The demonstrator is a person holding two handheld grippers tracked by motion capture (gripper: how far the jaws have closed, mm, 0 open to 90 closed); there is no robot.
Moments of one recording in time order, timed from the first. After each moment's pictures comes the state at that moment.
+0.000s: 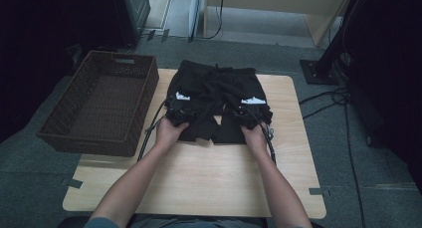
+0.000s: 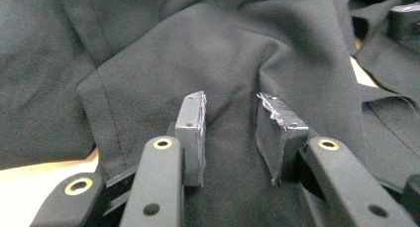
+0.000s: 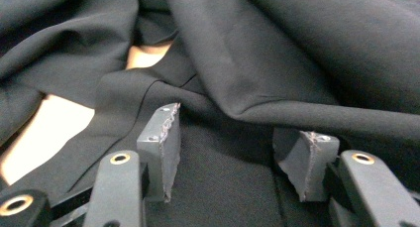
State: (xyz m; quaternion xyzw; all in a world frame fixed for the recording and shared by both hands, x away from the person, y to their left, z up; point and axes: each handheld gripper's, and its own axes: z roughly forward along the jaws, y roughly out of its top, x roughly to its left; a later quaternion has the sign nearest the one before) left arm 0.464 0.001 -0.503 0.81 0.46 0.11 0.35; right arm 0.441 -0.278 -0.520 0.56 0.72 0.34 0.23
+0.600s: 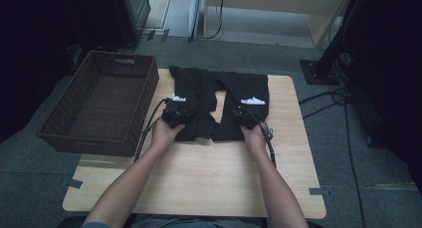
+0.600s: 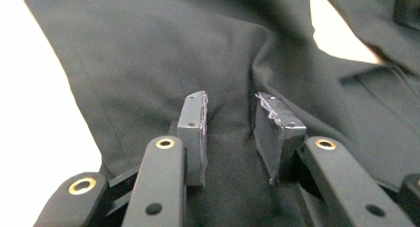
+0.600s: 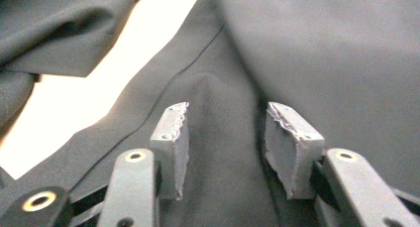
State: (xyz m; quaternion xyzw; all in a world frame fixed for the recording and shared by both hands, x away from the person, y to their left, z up) left arm 0.443 0.017 -0.504 0.81 0.46 0.11 0.35; right arm 0.434 -0.275 -0.521 0.56 0.71 0.34 0.24
